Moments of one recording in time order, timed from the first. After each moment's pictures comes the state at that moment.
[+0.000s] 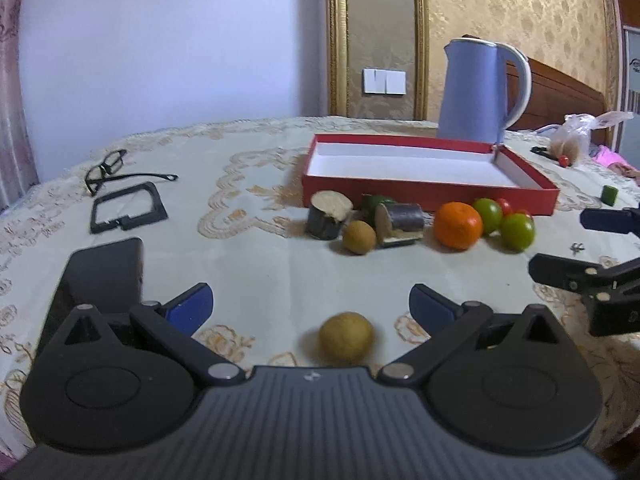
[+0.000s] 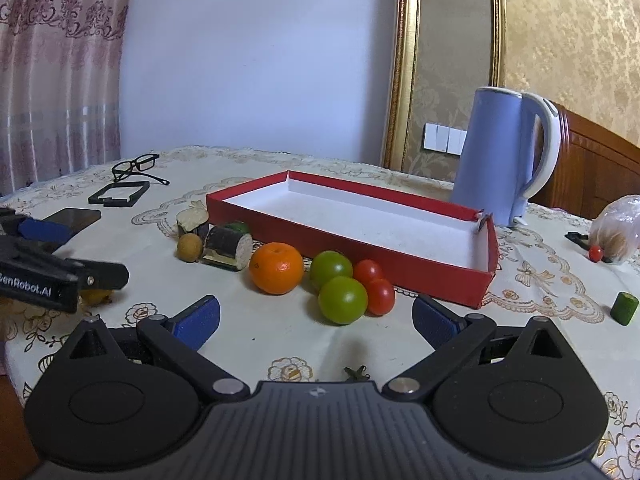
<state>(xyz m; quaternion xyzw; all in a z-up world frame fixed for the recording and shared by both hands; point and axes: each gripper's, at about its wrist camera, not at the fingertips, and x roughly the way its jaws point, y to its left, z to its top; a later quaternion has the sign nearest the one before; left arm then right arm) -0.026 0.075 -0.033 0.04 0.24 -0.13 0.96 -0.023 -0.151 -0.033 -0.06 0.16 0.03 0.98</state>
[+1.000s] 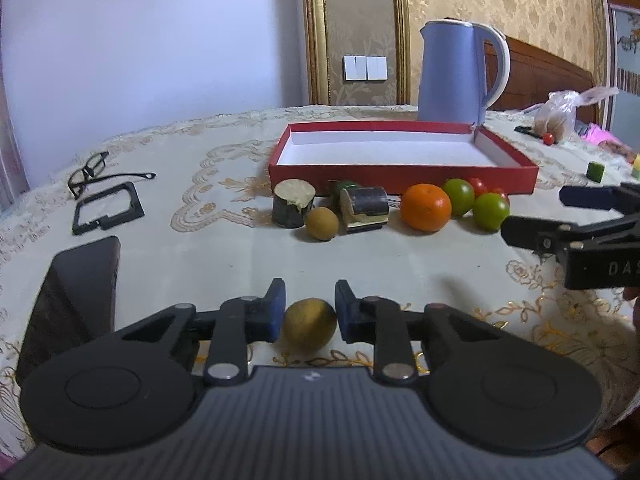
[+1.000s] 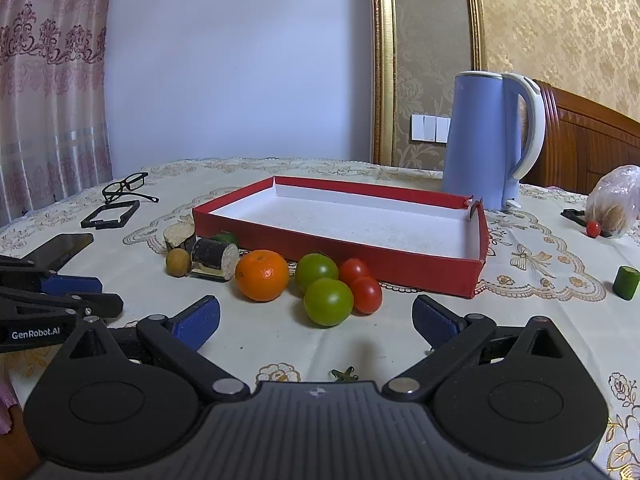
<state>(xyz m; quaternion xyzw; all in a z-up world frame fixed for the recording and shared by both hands) -0.034 0.055 -0.033 0.06 0.25 -0.14 0.96 -0.021 -0.167 -0.031 -0.01 0.16 0.03 0.99</state>
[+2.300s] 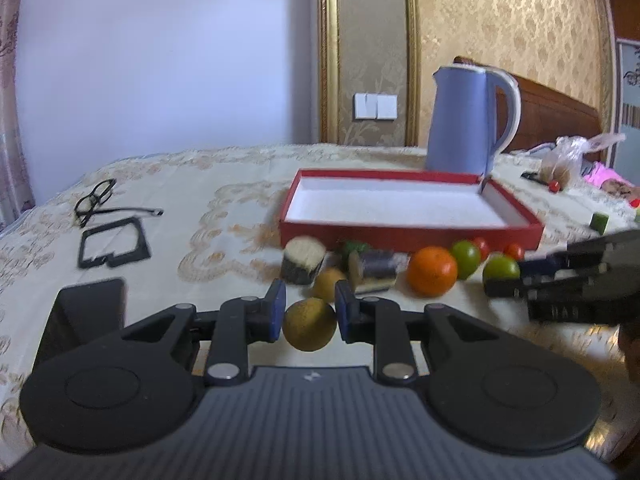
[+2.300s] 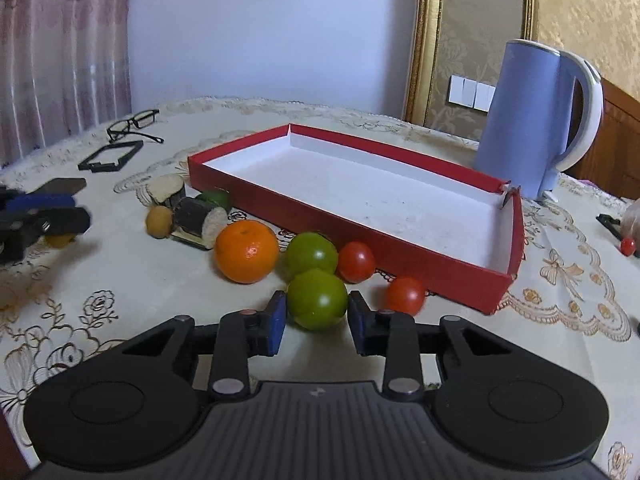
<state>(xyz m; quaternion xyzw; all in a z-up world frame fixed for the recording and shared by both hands) -0.019 0.054 -0.004 0.03 0.20 -0.14 0.97 0.030 -0.177 -0.028 -0.07 0.25 0.07 0.96</state>
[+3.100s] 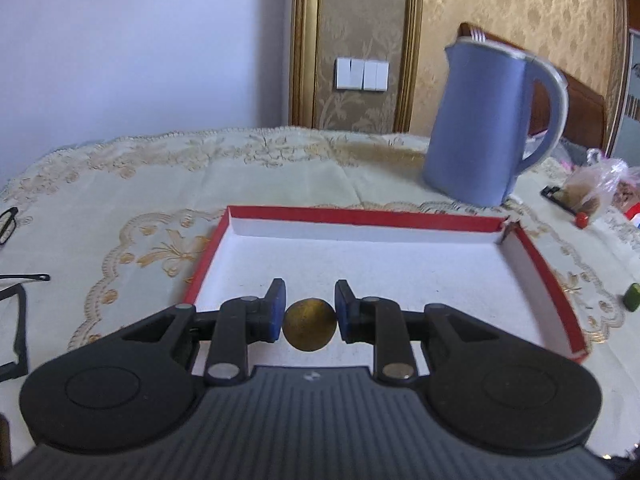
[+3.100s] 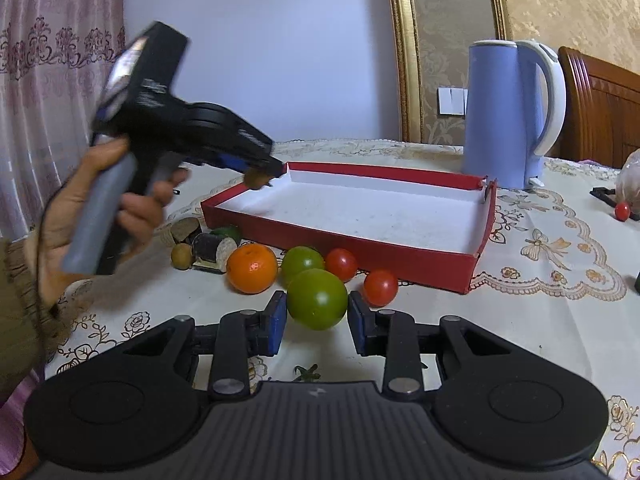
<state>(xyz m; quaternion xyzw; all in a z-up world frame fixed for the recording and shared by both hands) 0.164 -0.046 0.021 0.03 0.29 -0.15 0.94 -0.006 -0.215 -0.021 0.02 0.21 0.10 0.97</state>
